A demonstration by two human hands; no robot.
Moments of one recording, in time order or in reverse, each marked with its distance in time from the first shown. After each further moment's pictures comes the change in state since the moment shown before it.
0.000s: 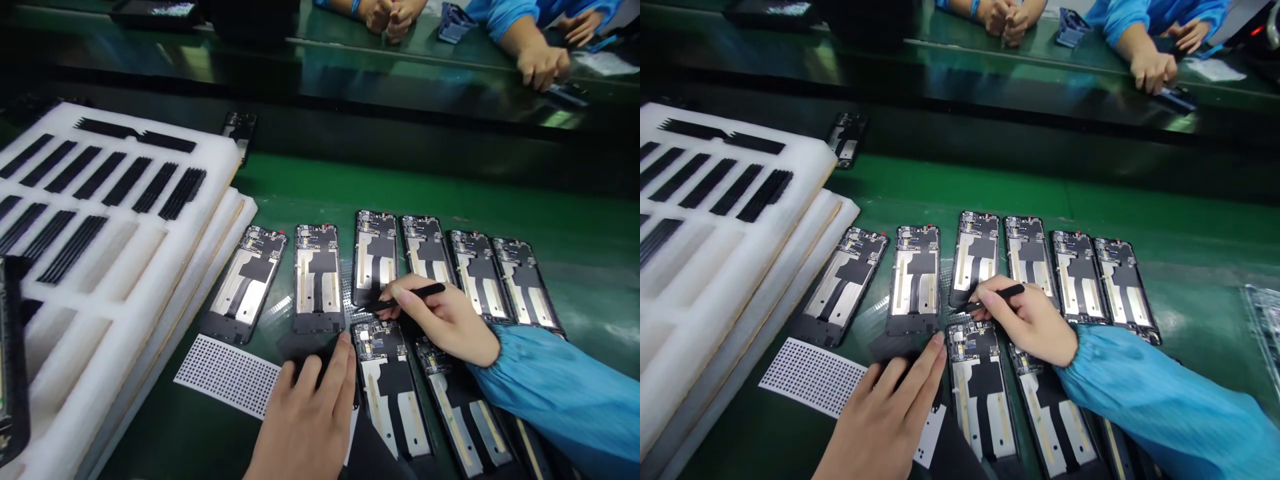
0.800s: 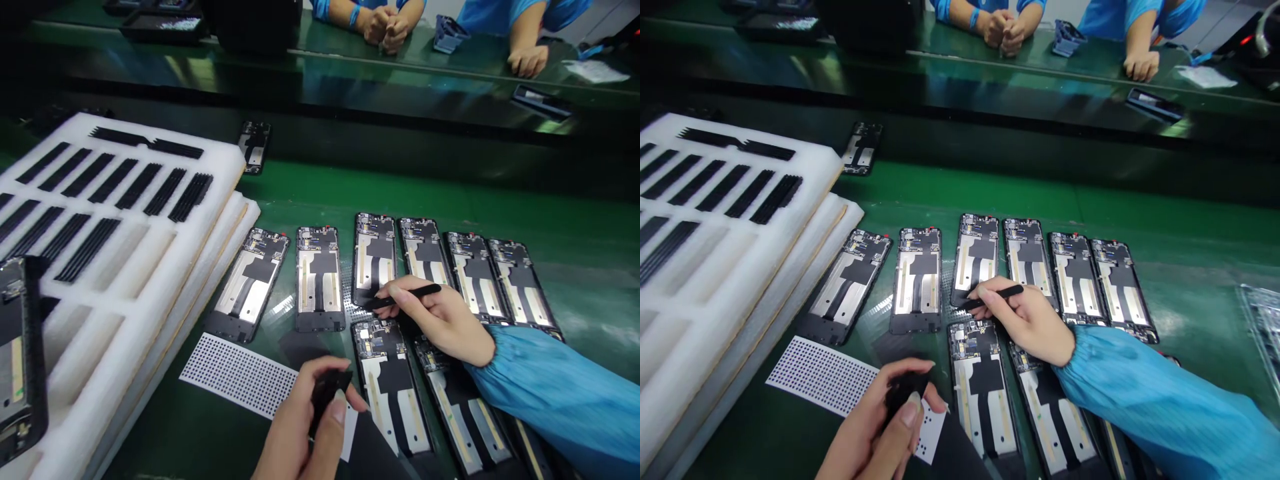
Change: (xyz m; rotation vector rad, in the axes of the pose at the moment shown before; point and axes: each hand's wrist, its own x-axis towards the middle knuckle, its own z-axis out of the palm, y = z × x) left_hand -0.011 0.014 -0.019 -1.511 -0.168 -0.850; right_hand 0.001 0.003 0.005 0.075 0.030 0.038
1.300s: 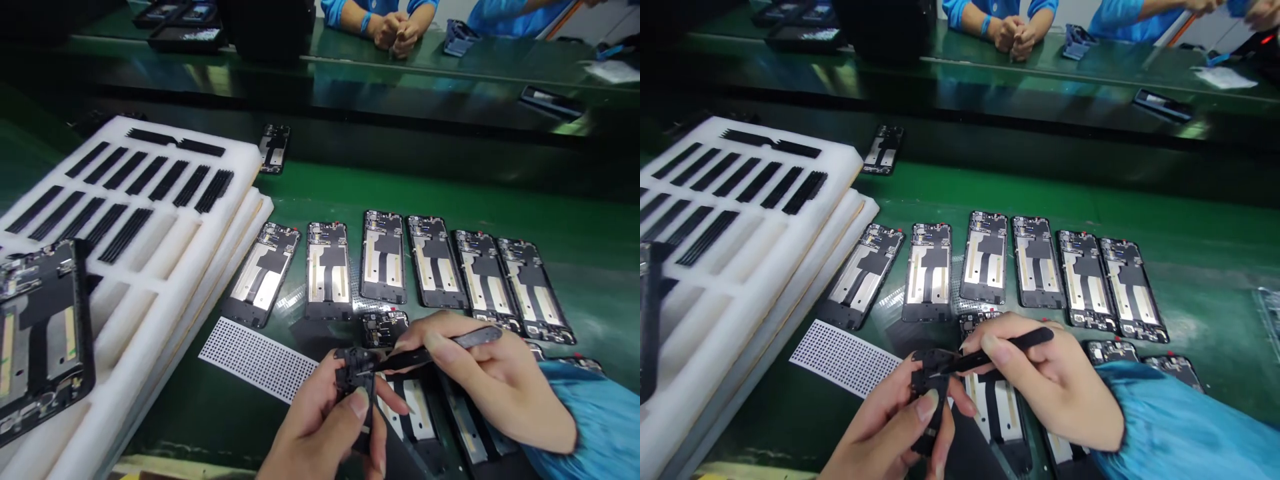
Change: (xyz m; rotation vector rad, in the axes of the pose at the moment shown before) left_hand 0.002 0.019 0.002 -0.650 -0.381 -0.101; right_hand -0.042 -0.061 0.015 0.096 0.027 -0.122
